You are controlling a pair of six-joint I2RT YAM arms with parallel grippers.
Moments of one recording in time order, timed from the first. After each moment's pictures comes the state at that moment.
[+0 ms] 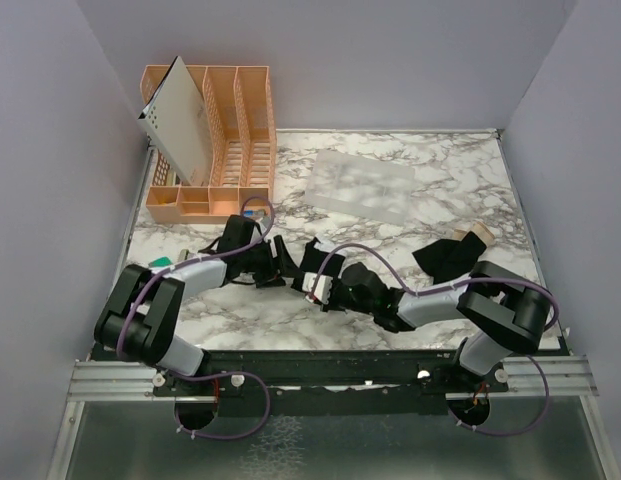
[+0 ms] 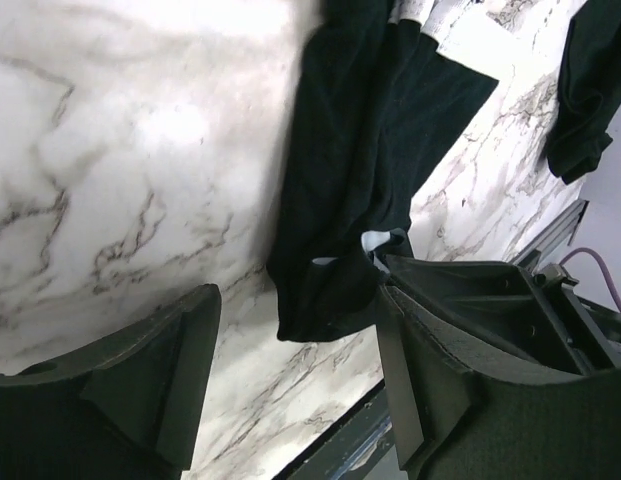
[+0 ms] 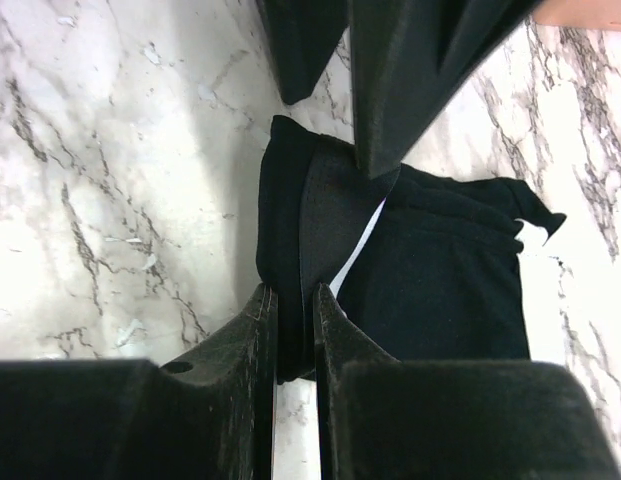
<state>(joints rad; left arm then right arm) -0.37 1.51 0.63 -0.02 0.55 -0.68 1.03 1.61 0.52 0.58 -0.05 -0.55</state>
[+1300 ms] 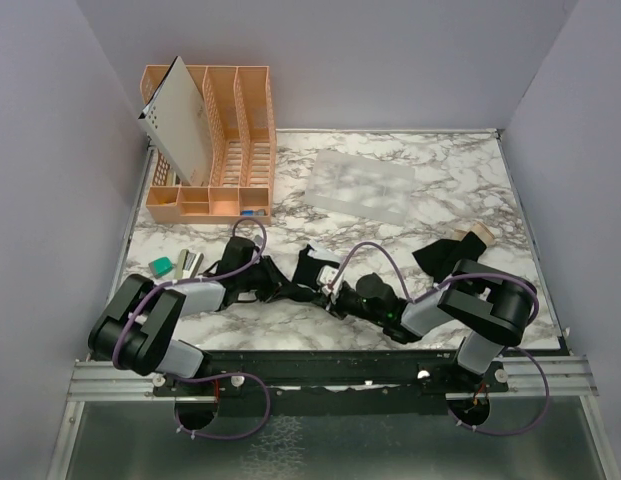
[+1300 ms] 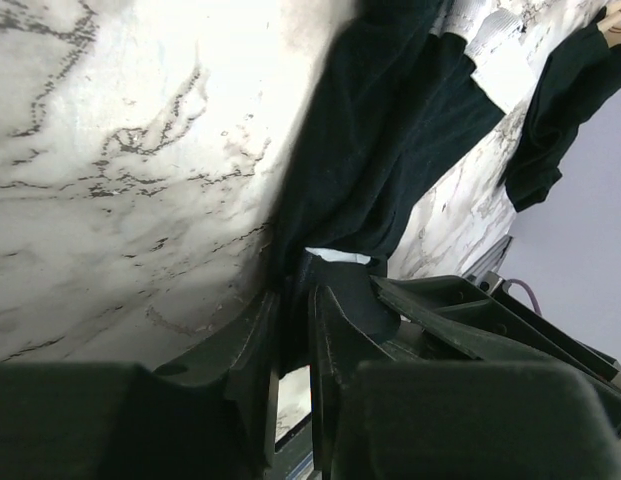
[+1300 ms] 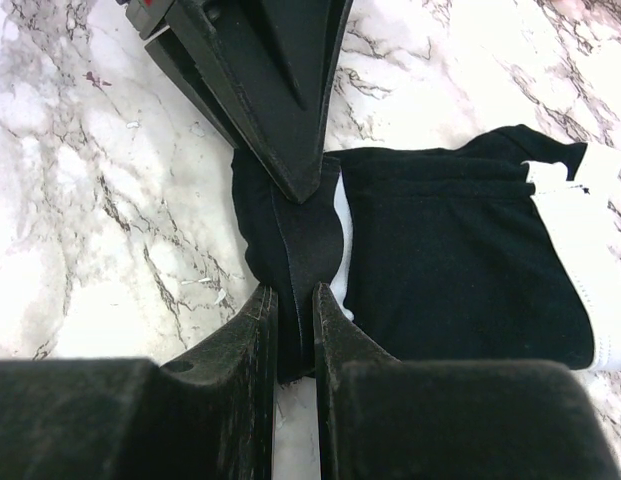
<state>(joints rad) -0.42 1.42 0.38 0.25 0.48 -1.01 1.03 1.70 0.37 1.01 -0.11 -0.18</state>
